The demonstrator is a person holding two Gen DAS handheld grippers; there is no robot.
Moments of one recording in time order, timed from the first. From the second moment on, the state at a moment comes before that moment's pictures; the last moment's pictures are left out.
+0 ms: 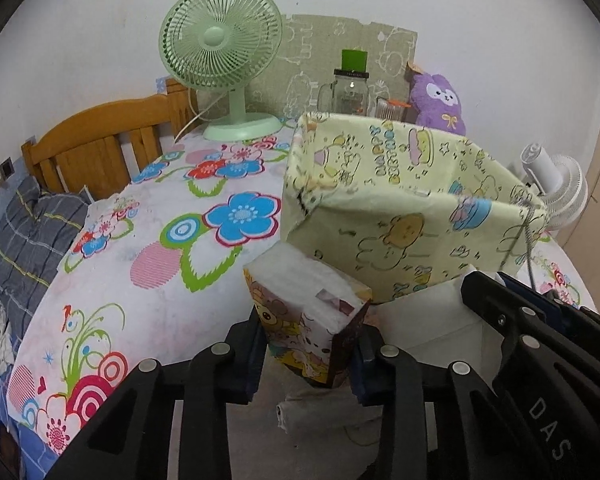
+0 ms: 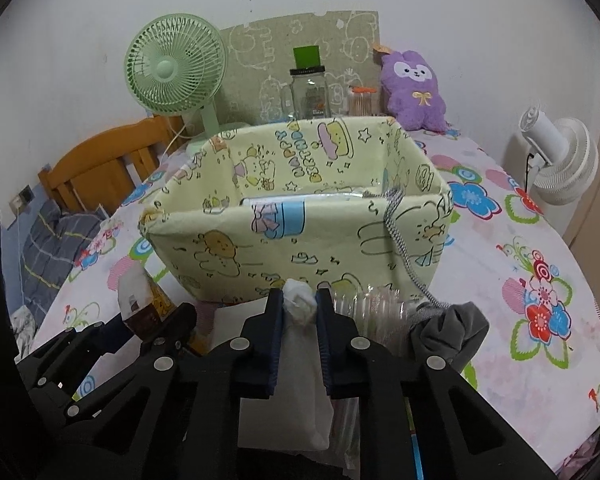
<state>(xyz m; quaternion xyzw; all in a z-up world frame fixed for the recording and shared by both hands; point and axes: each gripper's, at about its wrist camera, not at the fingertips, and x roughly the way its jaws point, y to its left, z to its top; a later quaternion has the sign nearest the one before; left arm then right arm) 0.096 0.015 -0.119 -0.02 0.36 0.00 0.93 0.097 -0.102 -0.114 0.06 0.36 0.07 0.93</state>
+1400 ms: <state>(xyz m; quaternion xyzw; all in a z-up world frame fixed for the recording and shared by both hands) 0.067 -0.010 -0.010 -0.01 0.26 -0.03 0.96 0.062 -0.131 0.003 0.06 0.25 0.06 0.96</state>
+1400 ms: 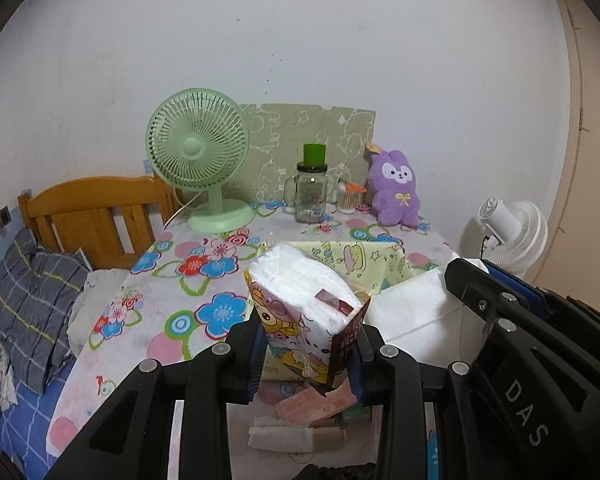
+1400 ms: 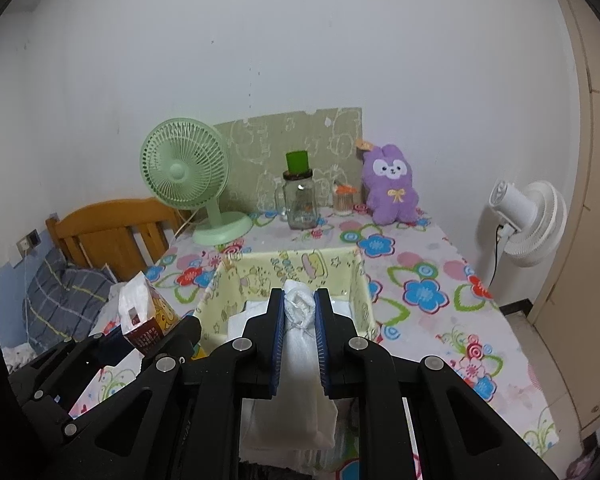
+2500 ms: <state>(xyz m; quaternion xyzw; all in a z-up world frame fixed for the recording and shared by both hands) 0.144 -0.026 -0.014 -0.01 0.28 -0.03 0.96 0.147 -0.148 -0.005 0.07 0.27 0.04 0.96</state>
